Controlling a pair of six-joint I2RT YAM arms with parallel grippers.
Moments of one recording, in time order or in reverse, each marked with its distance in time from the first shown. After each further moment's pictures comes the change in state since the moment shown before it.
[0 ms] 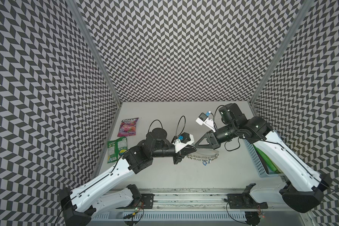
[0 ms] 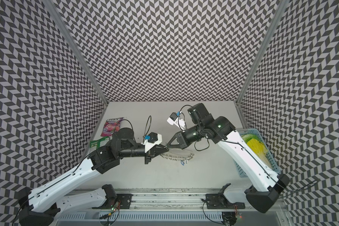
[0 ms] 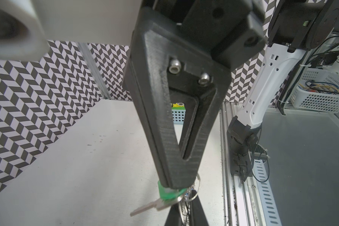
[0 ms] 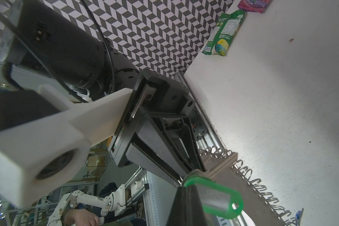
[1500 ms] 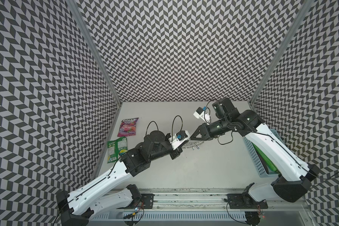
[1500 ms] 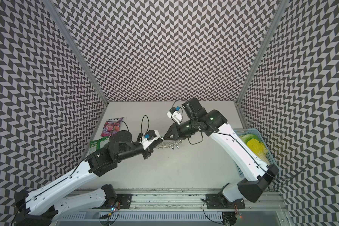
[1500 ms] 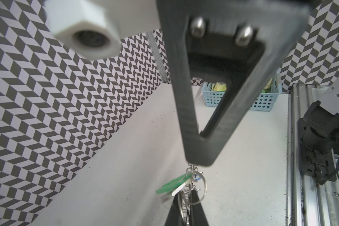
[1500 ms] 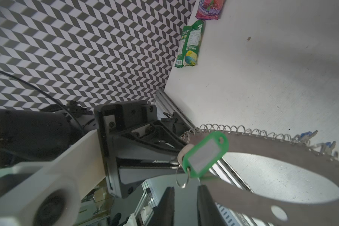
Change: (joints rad) left arm 0.000 -0.056 -0.035 -0.018 -0.376 0.086; right arm -0.039 0.114 0.126 -0.035 0.165 0.221
